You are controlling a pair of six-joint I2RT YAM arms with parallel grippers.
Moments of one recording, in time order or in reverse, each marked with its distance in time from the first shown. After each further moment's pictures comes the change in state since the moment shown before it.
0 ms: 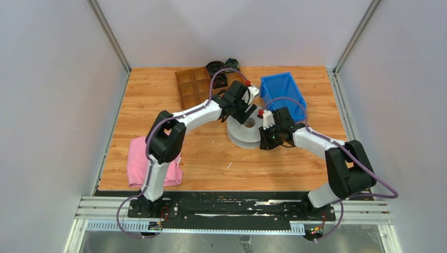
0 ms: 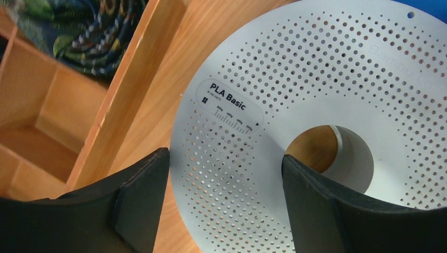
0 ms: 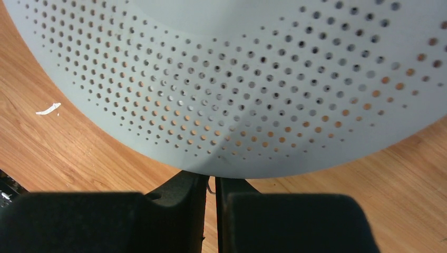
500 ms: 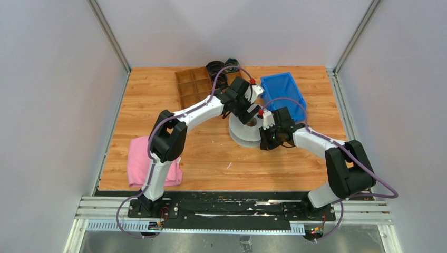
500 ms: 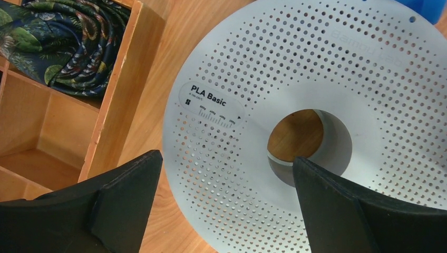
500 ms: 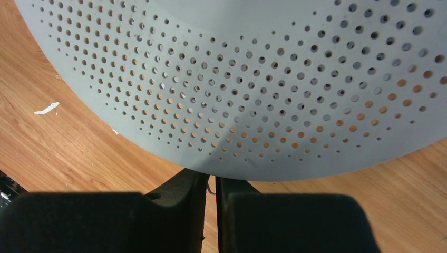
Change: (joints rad) left arm 0.000 0.006 0.078 -0.096 0.063 0.060; right arm 0.000 0.001 0.000 -0.003 0.003 0.001
